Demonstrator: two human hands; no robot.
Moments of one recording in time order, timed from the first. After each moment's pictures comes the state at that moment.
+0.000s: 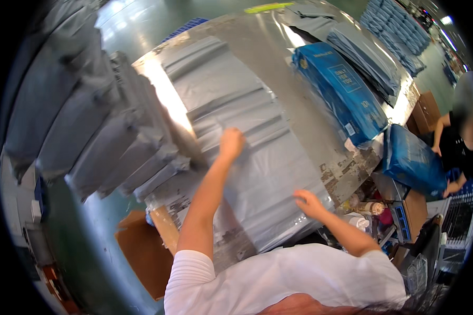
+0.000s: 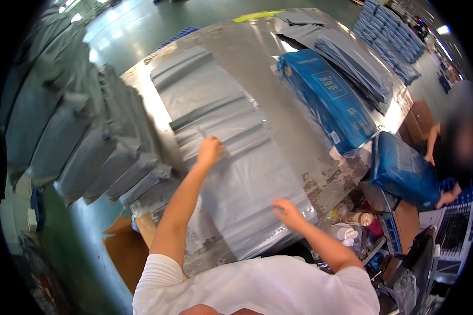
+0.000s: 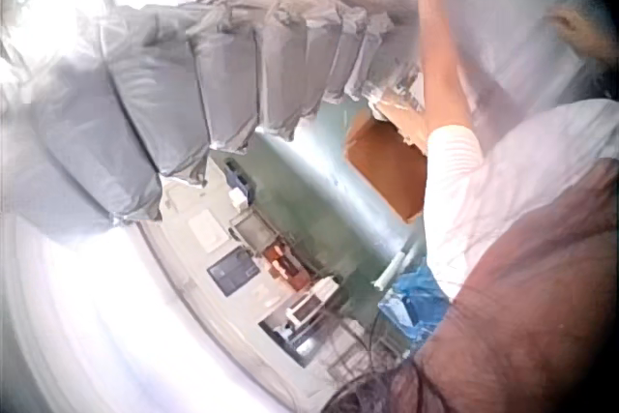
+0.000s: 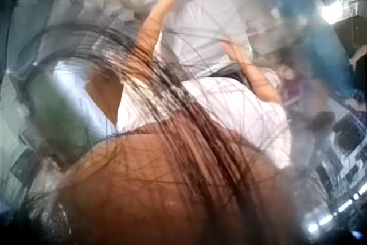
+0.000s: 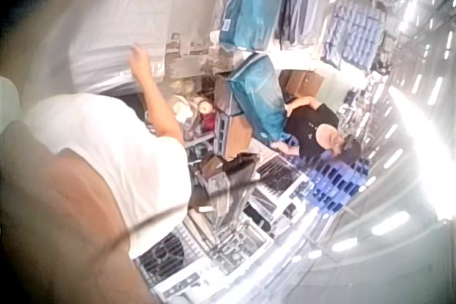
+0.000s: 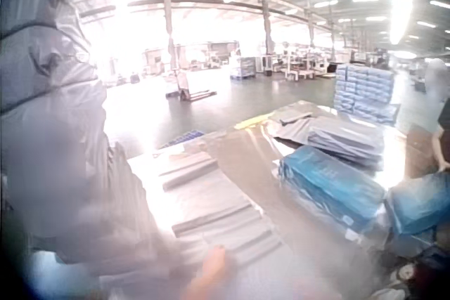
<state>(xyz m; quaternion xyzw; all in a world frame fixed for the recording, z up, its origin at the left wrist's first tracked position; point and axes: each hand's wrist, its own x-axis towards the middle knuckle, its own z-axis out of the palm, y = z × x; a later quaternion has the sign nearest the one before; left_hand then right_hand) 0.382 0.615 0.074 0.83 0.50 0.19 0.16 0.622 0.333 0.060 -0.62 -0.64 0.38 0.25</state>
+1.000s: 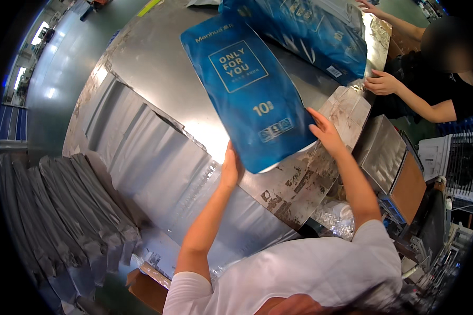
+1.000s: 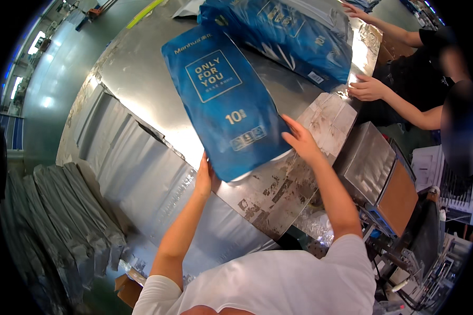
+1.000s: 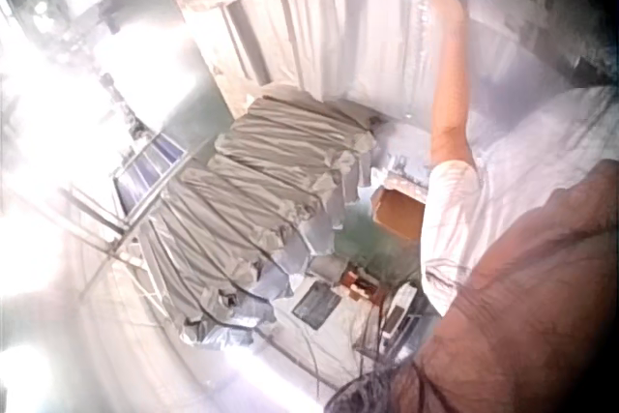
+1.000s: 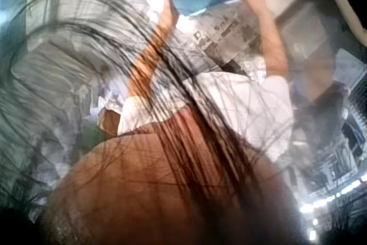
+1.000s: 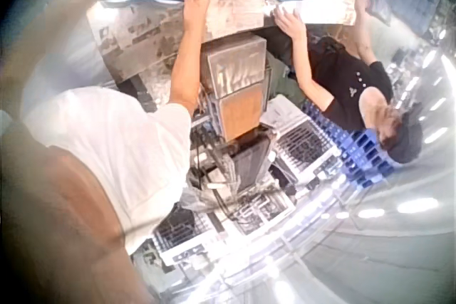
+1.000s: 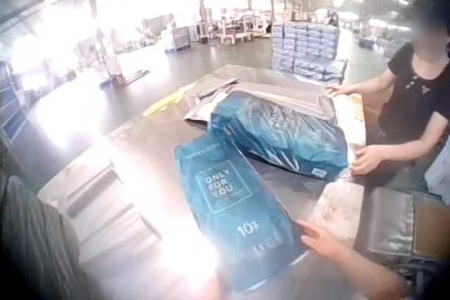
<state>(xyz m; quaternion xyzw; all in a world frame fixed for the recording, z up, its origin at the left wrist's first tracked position) 0.677 0.579 0.038 0.40 0.37 0.35 0.76 0.951 0.481 0.086 -0.59 -0.36 0.43 0.58</state>
